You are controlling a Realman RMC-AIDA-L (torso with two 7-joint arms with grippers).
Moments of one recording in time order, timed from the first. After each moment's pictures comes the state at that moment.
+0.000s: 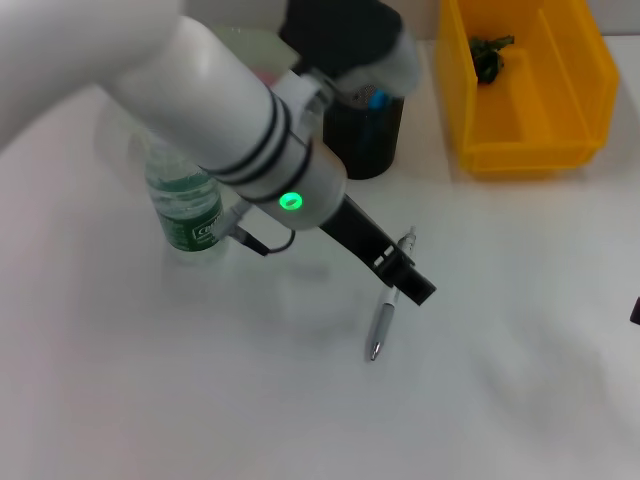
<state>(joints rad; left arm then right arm) -0.81 -2.08 1.76 1.17 2.26 1.28 -2.74 0.18 2.02 -0.29 -0.68 -2.06 -1.88 1.17</state>
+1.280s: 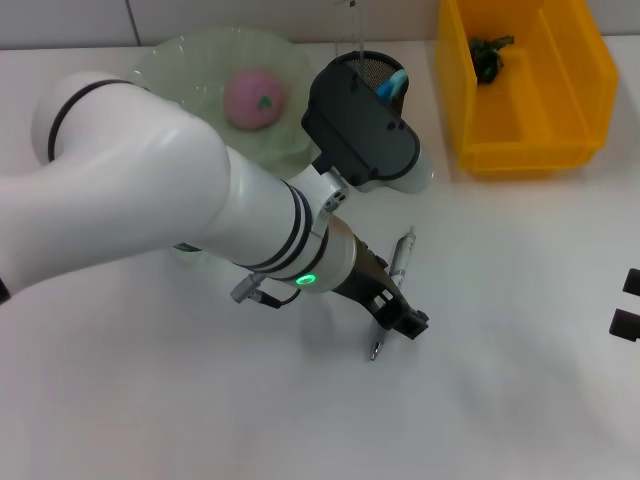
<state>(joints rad) -0.70 -2.08 2.08 1.17 2.37 0.94 -2.80 0.22 2.02 -0.30 -0.68 -2.11 -1.92 1.17</state>
